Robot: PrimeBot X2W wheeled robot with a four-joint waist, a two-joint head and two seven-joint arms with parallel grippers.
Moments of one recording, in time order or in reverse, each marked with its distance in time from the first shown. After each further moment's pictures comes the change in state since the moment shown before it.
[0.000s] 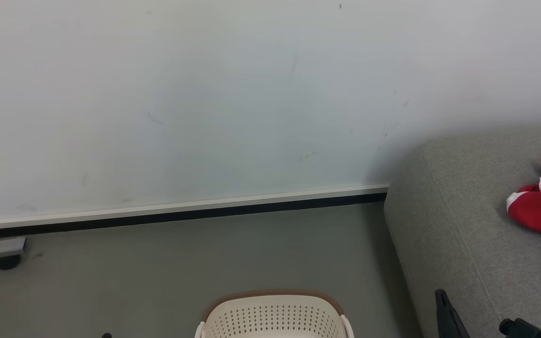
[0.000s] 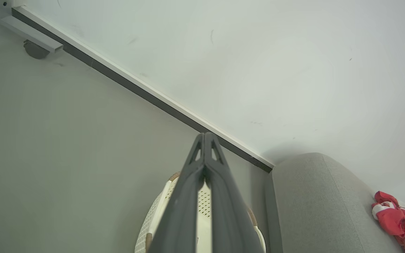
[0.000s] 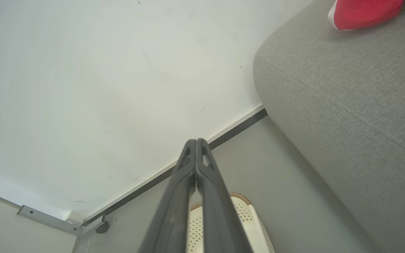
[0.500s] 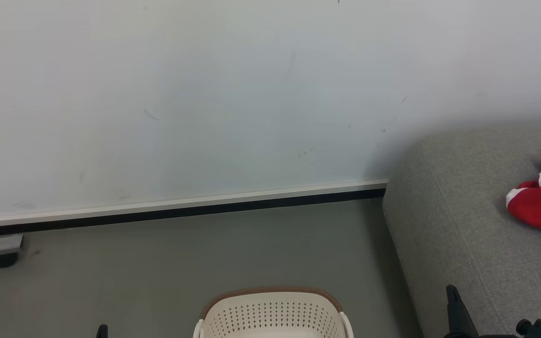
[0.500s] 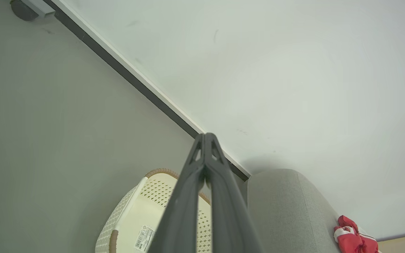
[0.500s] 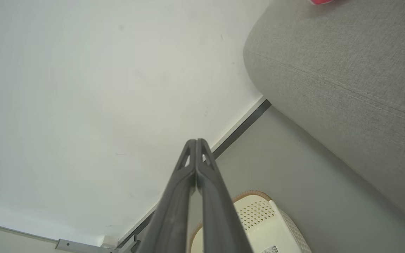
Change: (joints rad) left arm -0.040 -0.006 0.025 0.014 -0.200 -0.018 0.061; right arm -0.023 -0.008 -0.026 0.007 0.237 0.000 0.022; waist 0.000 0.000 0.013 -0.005
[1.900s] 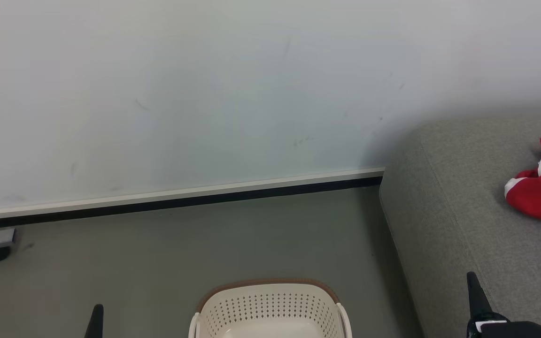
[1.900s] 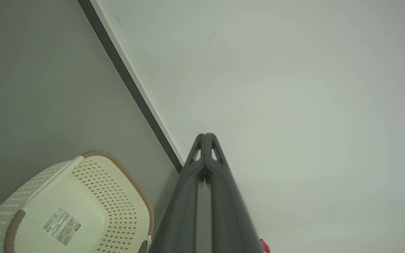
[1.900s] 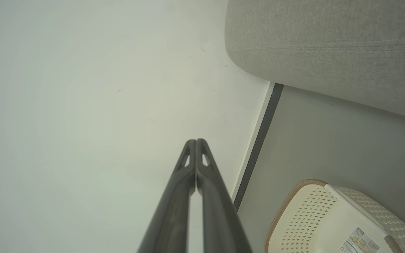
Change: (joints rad) left arm -0.079 -0.009 0.049 0.031 -0.422 -0.037 0.133; right arm -0.062 -0.014 -0.065 0.020 0.496 0.000 0.052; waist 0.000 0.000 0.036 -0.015
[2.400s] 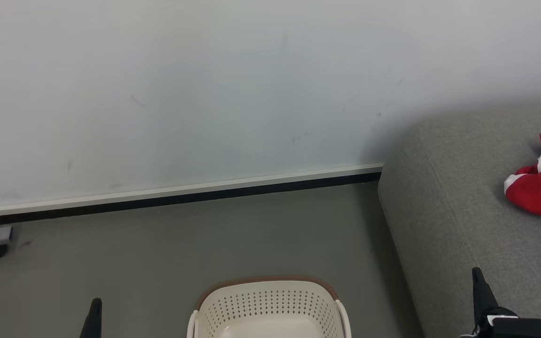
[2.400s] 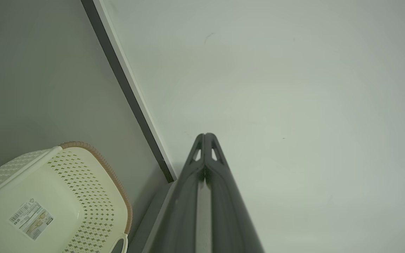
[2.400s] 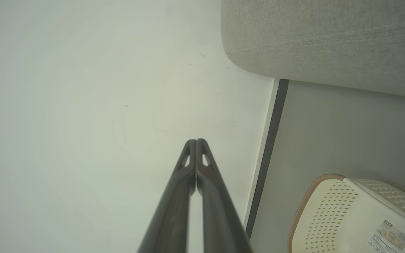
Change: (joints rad) left arm -0.021 -0.002 0.016 0.010 -0.118 -0.014 0.036; right arm -0.019 -0.003 -0.021 0.003 0.133 0.000 0.016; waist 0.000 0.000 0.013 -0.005
